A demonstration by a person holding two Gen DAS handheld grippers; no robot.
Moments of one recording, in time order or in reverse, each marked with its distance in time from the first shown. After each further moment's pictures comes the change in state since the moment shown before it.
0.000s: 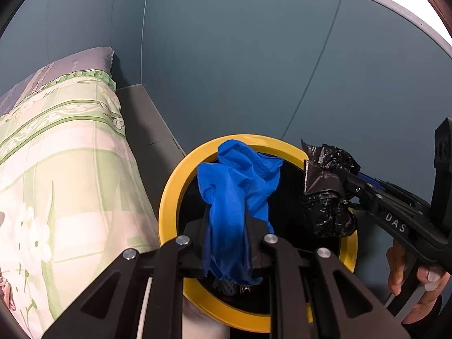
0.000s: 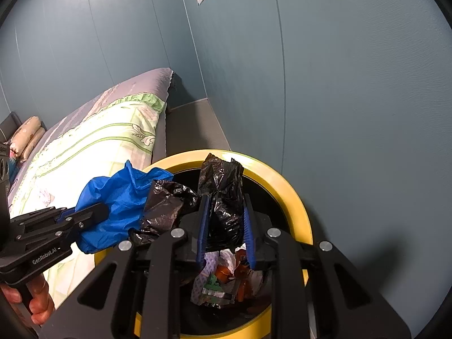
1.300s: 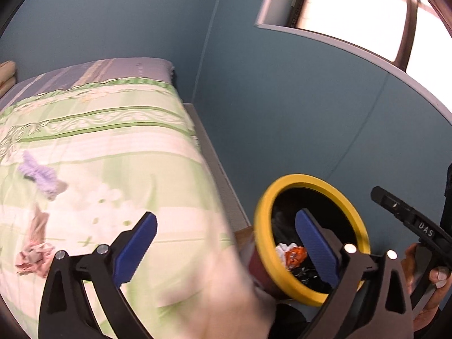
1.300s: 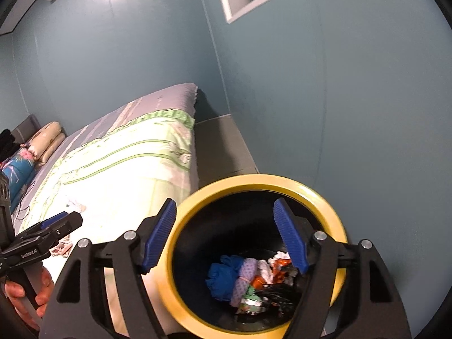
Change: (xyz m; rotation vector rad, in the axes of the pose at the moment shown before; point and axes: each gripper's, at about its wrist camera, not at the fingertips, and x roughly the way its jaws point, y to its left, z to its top) left arm -0.104 0.101 -0.026 -0.215 -0.178 0.154; right arm -0.037 0.065 0.016 -0.033 -0.082 0.105
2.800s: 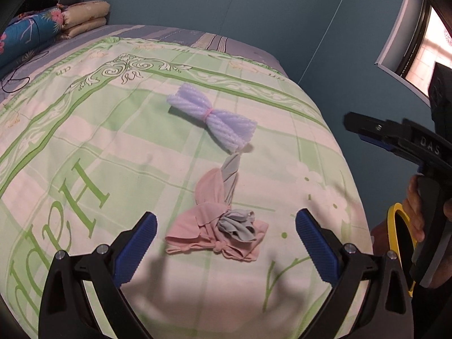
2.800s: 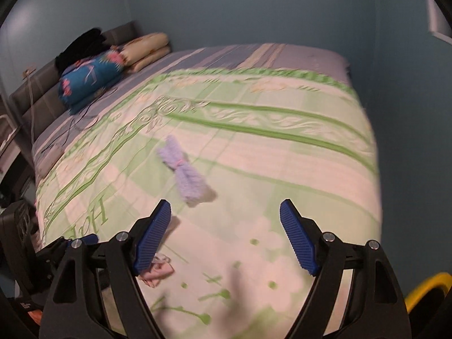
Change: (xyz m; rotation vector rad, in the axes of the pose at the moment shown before) left arm -0.057 0.256 -0.064 -0.345 0.011 0.258; right arm 0.159 0.341 0.002 -0.469 0.280 0.466
